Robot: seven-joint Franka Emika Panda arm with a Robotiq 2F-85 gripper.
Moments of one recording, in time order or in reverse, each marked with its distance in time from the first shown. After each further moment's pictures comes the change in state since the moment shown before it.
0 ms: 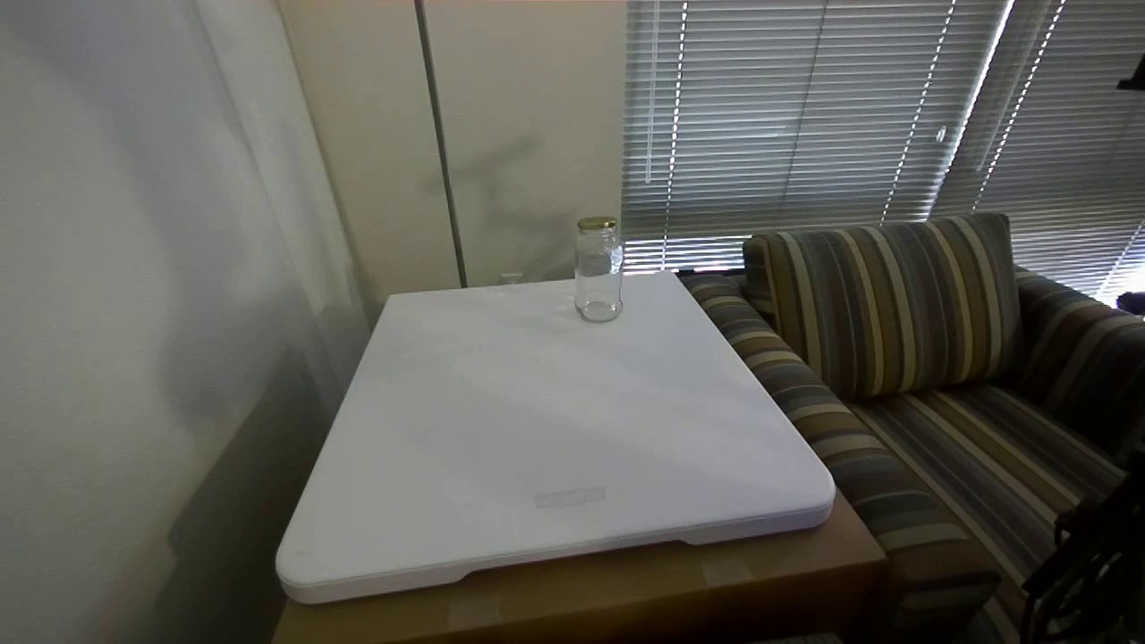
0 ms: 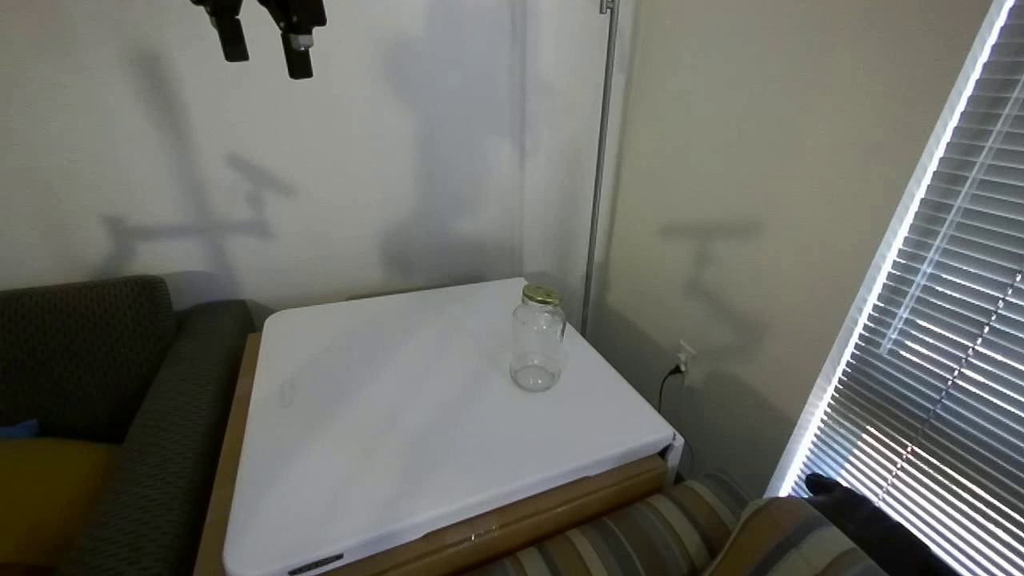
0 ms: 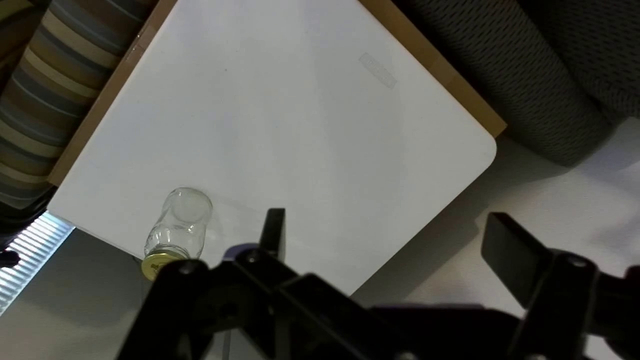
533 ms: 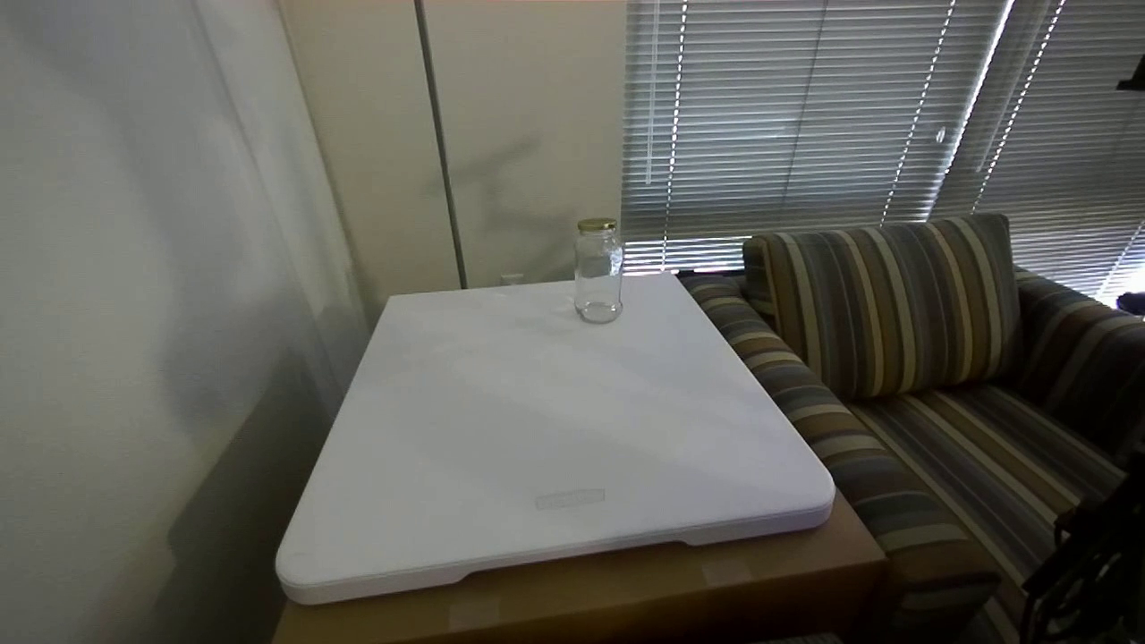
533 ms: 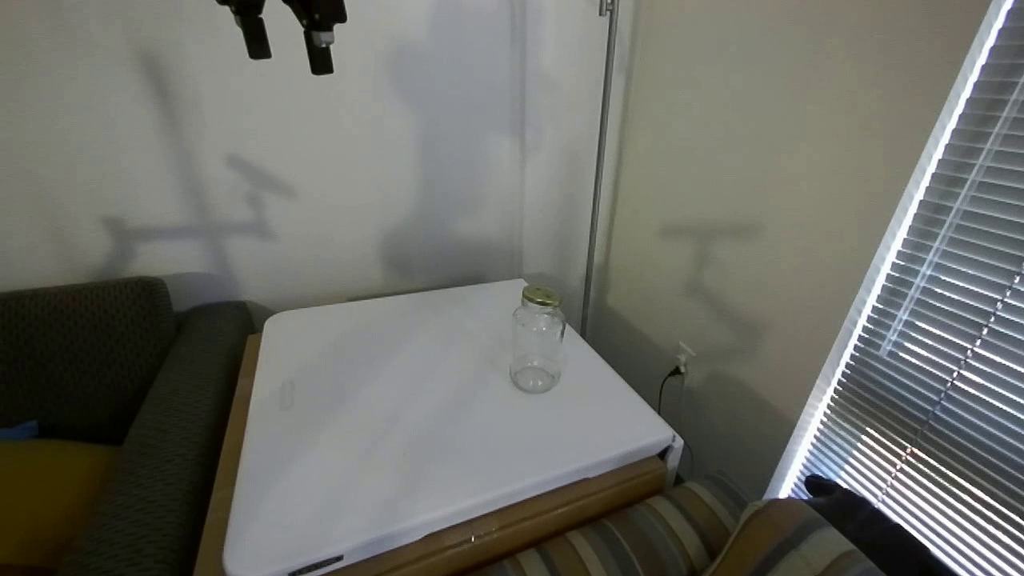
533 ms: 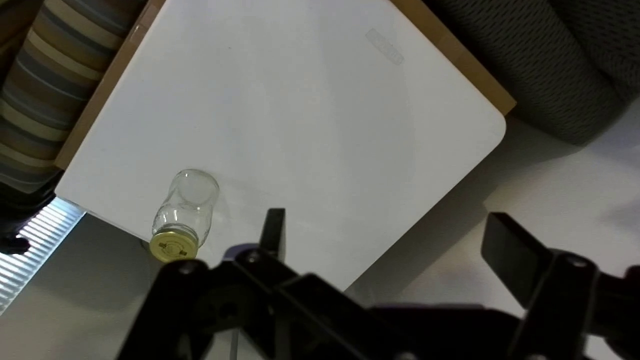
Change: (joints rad) arm -0.003 0.059 -0.001 0.081 -0.015 0.001 0.020
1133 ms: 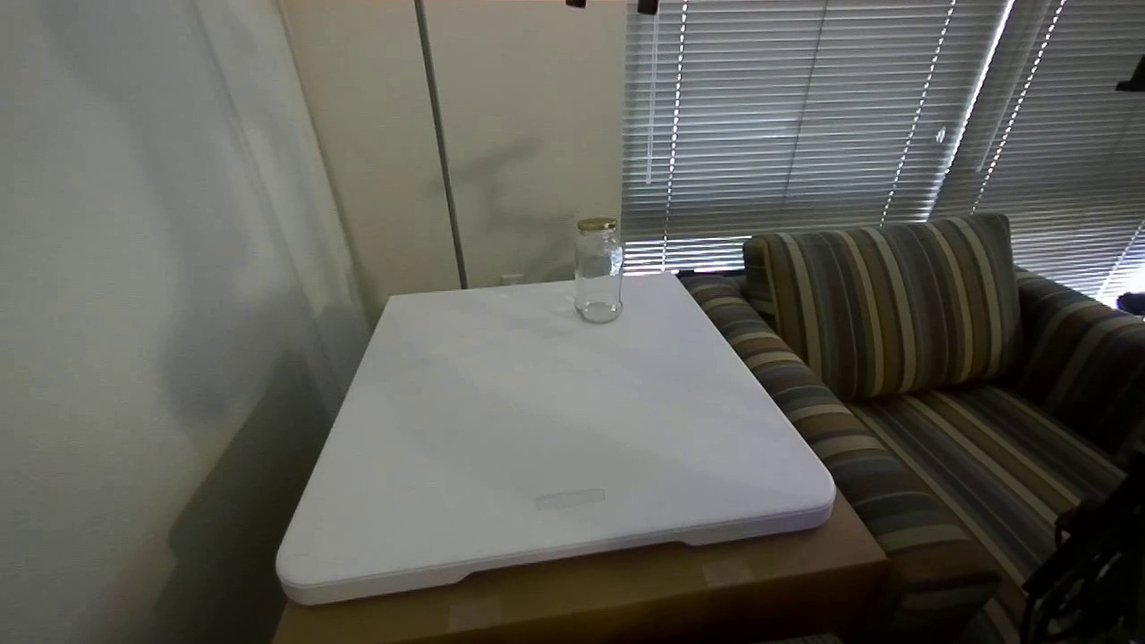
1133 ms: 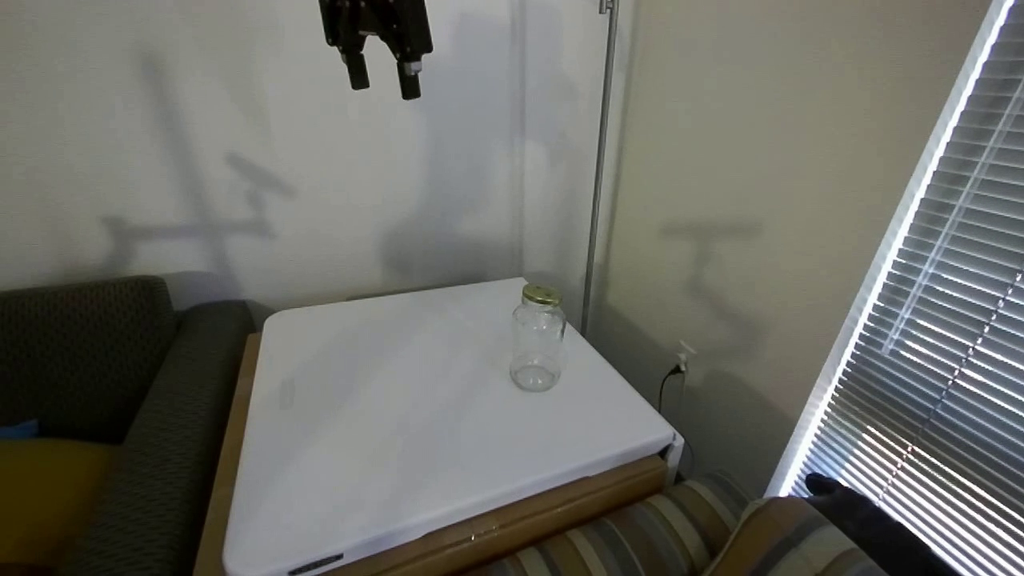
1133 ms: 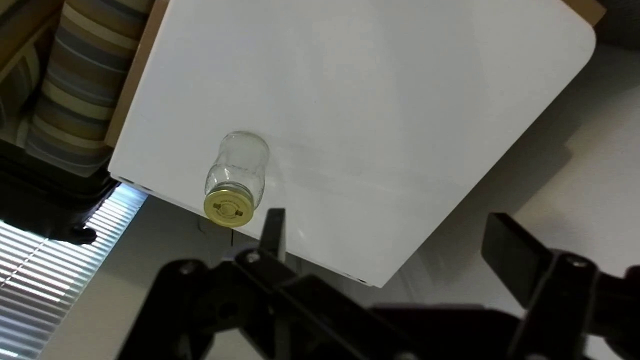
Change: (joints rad) arm -0.006 0.262 -0.031 0.289 -0.094 -0.003 0.136
